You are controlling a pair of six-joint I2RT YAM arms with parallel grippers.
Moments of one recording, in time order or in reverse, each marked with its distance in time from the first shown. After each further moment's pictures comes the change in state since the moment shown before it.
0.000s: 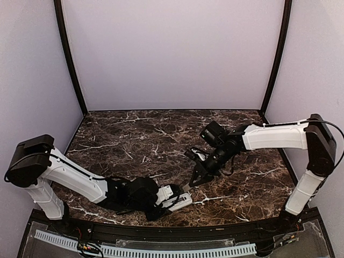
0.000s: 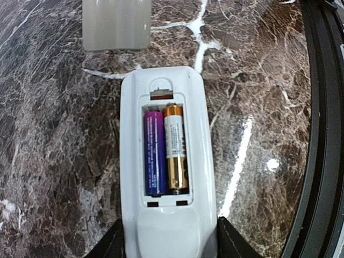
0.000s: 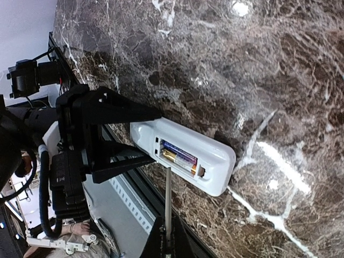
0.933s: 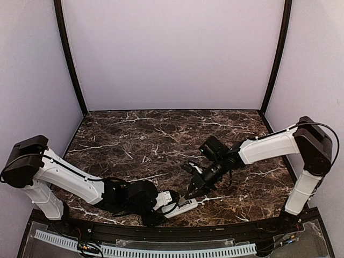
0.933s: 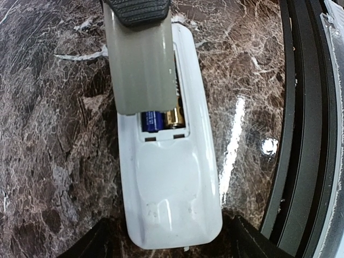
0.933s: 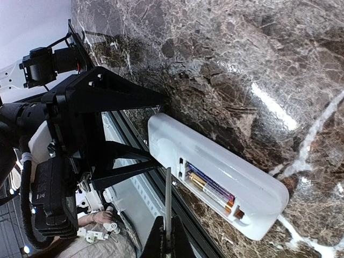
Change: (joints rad) left arm -0.035 -0.049 0.006 -0.124 0.016 0.021; right arm 0.053 0.020 -0.207 0.319 -0.160 0.181
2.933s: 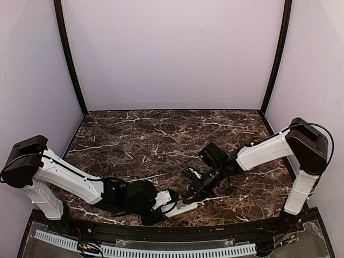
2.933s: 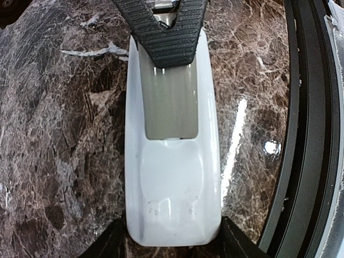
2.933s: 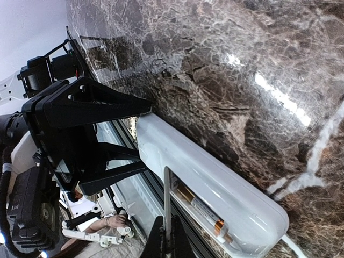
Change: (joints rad) left arm 0.000 -0.007 -0.008 0.001 -0.009 -0.012; right arm 0.020 0.049 -0.070 0.168 -0.027 0.127
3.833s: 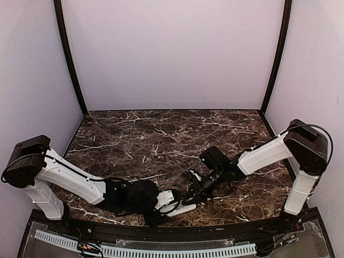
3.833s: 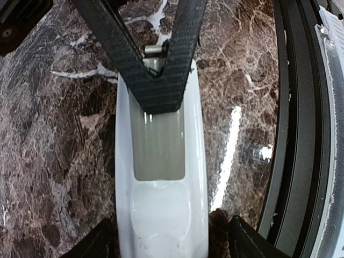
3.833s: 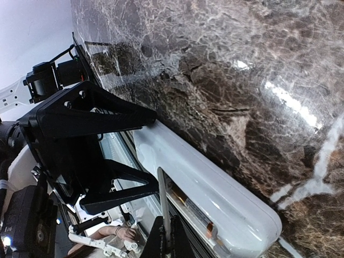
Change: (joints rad) left arm 0.000 0.024 0.014 0.052 0.037 0.008; right arm 0.014 0.002 -0.074 0.164 0.012 0.106
